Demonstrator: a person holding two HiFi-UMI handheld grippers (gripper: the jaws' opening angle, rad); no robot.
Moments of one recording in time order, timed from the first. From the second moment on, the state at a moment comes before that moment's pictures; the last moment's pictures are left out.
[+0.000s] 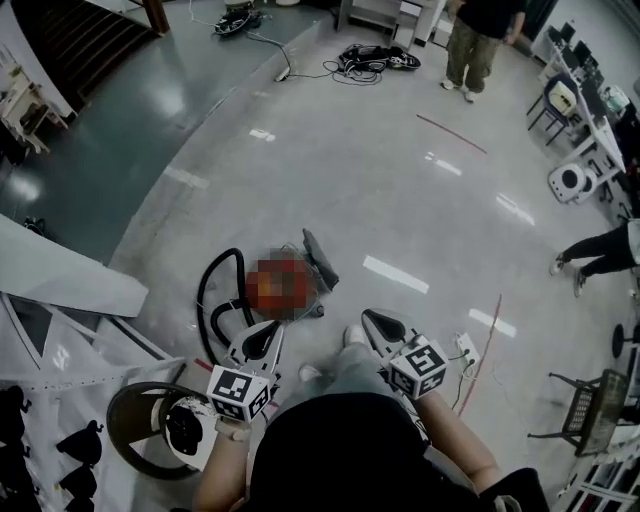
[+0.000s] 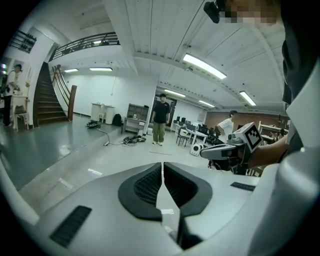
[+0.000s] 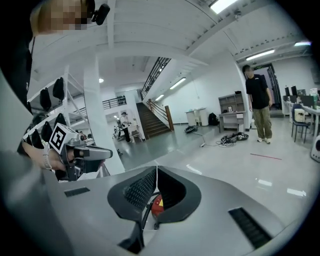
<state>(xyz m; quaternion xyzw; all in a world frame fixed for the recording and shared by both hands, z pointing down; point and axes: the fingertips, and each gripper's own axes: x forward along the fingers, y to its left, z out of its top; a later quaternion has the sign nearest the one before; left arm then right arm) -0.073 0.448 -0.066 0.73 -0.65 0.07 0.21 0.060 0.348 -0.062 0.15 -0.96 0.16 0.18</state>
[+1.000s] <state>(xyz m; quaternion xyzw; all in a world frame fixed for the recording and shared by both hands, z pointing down) -0.111 0.273 0.149 0.67 -0.63 0.12 0.37 -0.013 0.212 0.197 0.12 -0.92 0.19 0.33</state>
